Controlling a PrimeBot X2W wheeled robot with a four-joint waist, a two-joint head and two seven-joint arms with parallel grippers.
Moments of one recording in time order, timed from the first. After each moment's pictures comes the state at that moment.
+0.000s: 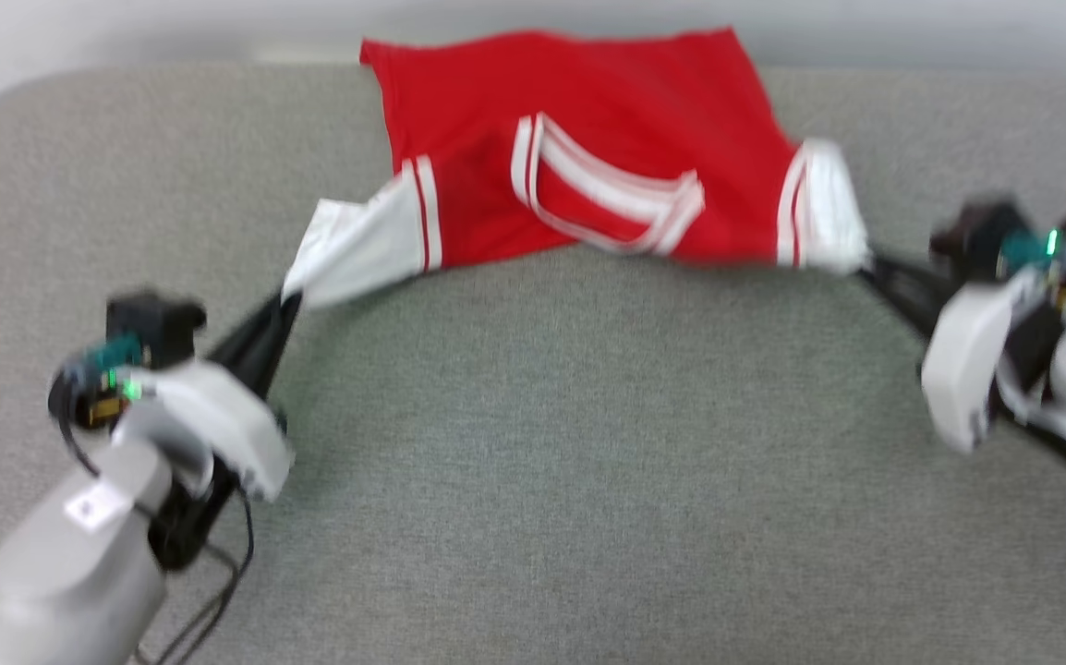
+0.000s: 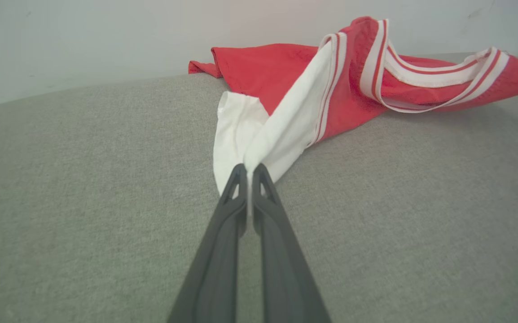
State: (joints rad) left arm -0.69 0.58 -0.76 0.55 -0.85 -0.08 -0.26; right arm -1.07 -0.69 1.28 0.58 0.84 0.13 -0.15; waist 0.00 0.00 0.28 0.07
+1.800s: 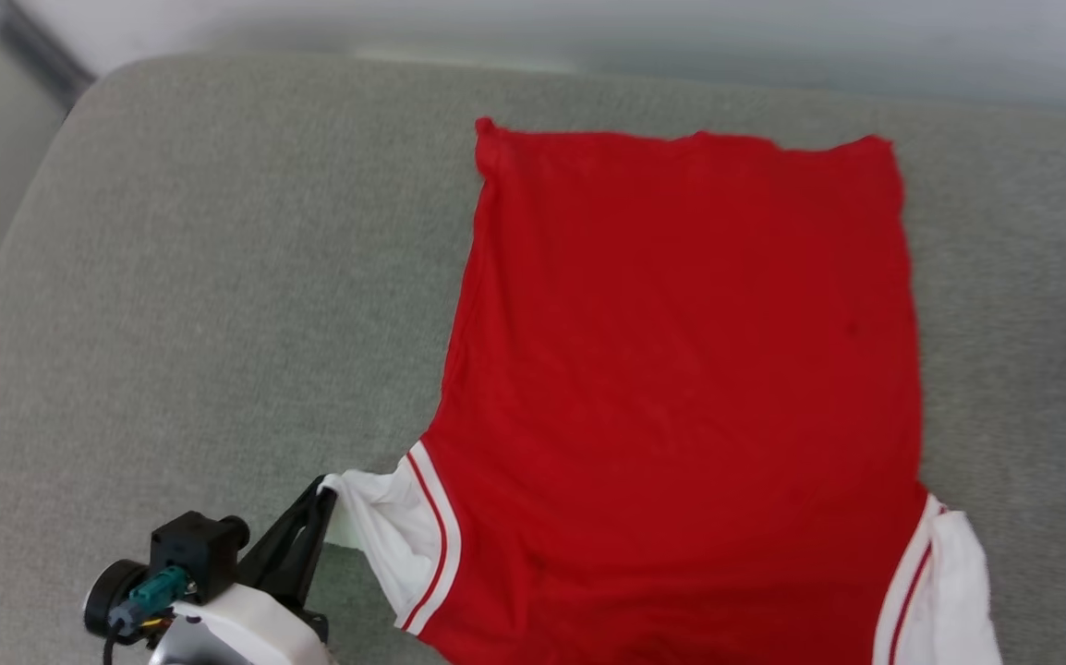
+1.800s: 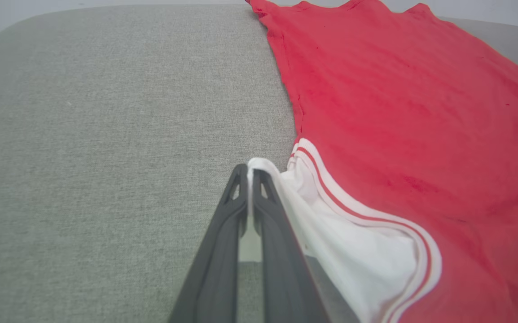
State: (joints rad) left arm -0.14 0.67 -0.67 0.07 -0.77 0.17 -0.26; right arm -0.71 -0.89 0.31 -0.02 0.71 0.13 0.55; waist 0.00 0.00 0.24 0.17
